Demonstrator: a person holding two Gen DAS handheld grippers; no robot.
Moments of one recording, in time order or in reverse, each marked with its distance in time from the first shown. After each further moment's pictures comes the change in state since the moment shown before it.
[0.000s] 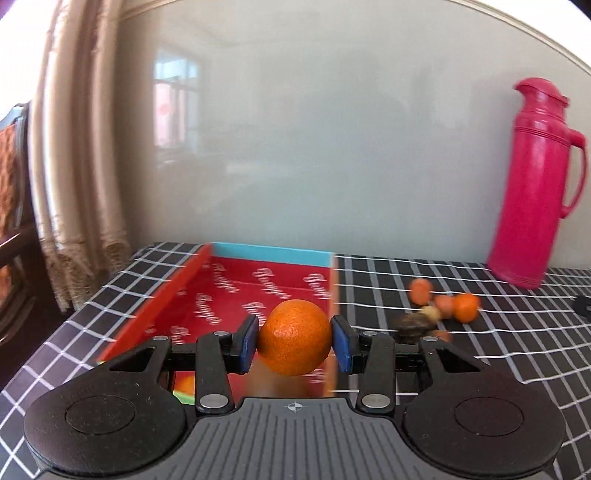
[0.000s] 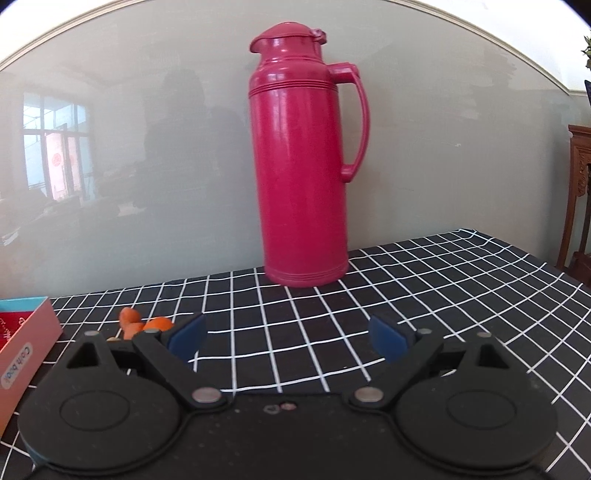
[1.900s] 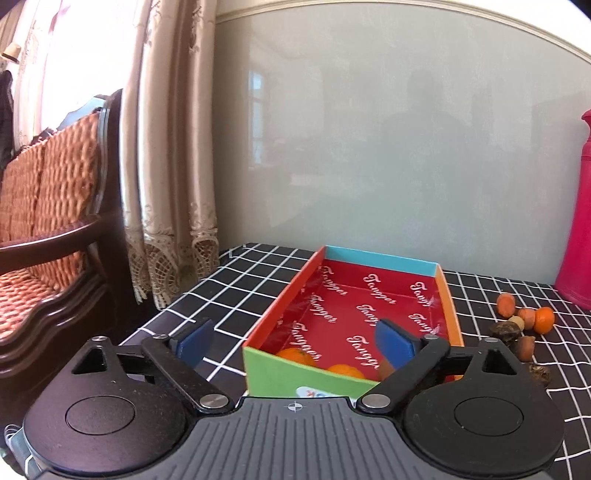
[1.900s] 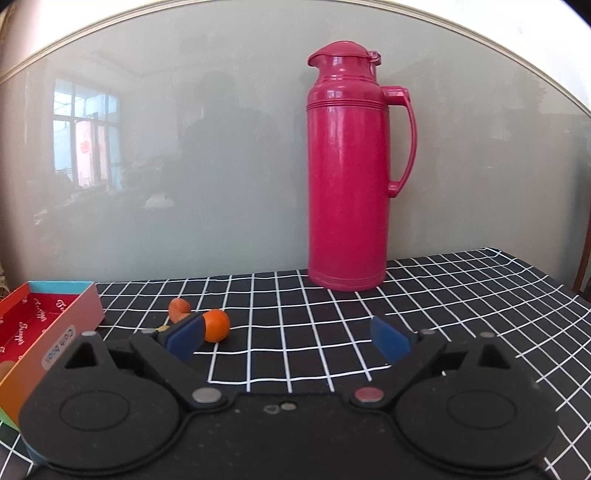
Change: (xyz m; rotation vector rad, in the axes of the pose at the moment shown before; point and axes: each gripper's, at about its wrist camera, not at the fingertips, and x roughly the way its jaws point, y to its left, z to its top) left arm -0.028 0.075 -0.023 -0.071 -0.056 0.191; right arm -0.027 0.038 -0.001 -0.080 -0.009 0.076
